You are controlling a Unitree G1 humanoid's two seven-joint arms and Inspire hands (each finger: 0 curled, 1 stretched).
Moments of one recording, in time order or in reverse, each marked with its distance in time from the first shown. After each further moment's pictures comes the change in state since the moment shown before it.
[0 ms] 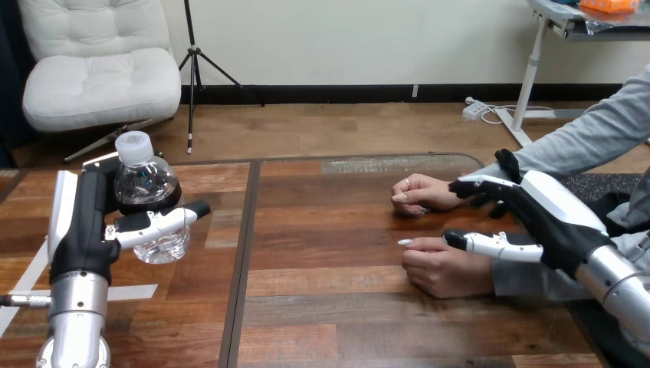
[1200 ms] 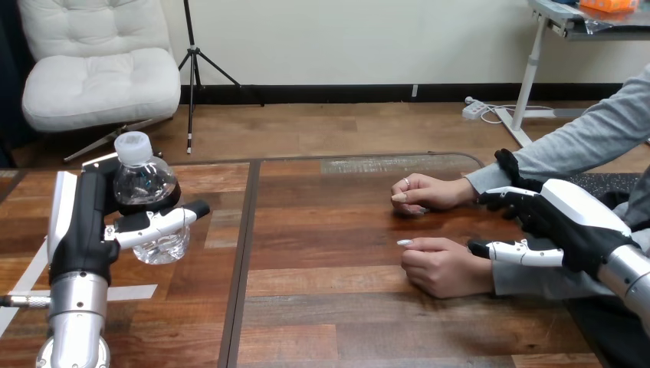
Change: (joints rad) left arm 0.001 0.000 0.001 0.000 -0.001 0.003 0.000; right arm -0.092 -0.065 0.093 0.180 -0.042 0.008 -0.044
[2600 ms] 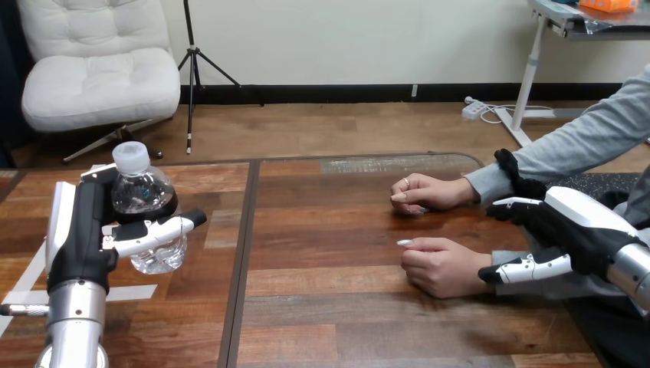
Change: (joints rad) left arm 0.021 0.000 0.001 -0.002 0.000 0.023 0.001; right arm -0.029 -0.033 0.031 0.025 -0.004 0.033 0.085
